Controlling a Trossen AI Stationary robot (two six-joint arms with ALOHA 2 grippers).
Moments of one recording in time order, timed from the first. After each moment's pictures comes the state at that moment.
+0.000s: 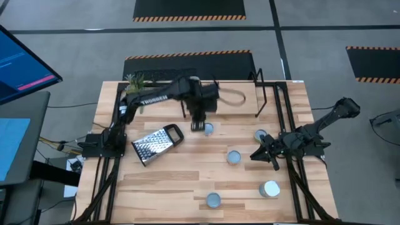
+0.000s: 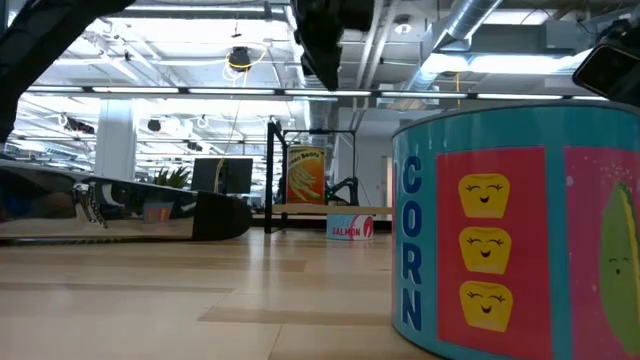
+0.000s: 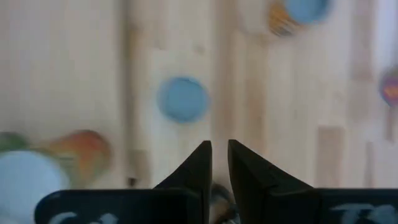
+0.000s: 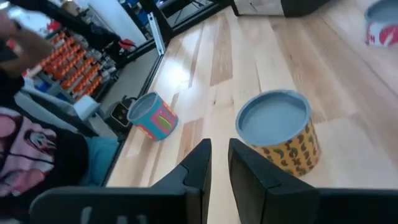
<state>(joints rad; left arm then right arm) 0.17 2.14 2.33 -1.48 0.12 0.16 0.50 0.35 0.01 0.04 0.21 0.64</state>
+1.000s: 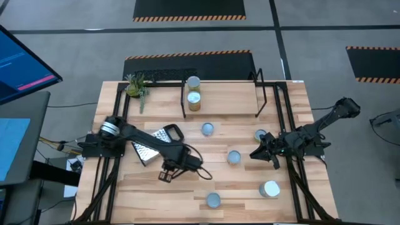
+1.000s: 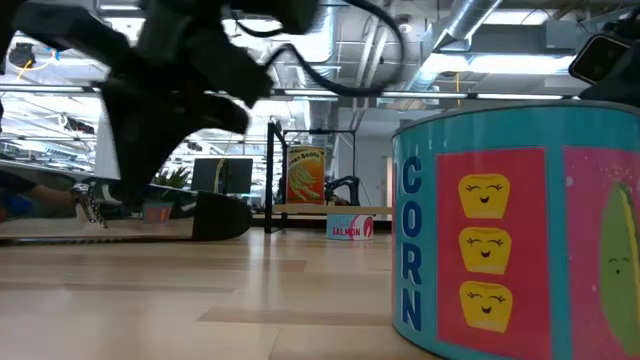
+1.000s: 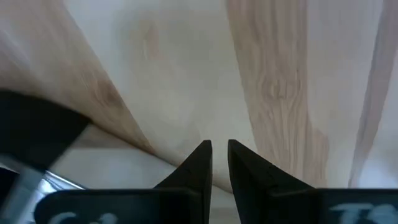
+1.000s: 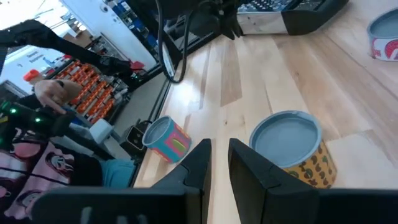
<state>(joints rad) -0.30 1.98 1.50 -1.29 0.04 -0.02 0.50 0.35 0.01 0.14 0.23 0.68</state>
